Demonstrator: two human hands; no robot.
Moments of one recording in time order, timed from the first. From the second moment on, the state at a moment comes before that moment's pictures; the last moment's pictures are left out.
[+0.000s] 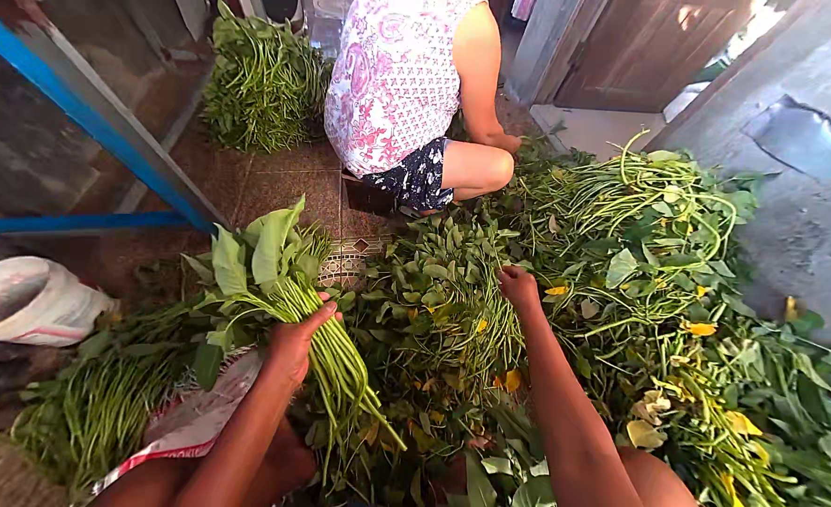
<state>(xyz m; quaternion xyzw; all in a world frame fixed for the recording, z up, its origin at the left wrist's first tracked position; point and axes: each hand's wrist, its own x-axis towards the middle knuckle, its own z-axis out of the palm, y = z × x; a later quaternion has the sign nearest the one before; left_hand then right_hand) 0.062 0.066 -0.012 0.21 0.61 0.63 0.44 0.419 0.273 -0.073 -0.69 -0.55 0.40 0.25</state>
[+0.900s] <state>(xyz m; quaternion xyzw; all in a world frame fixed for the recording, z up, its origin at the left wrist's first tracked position) 0.080 0.043 -0.003 0.18 0.60 0.55 0.55 0.225 0.061 0.037 -0.52 -0.81 0.28 -0.01</state>
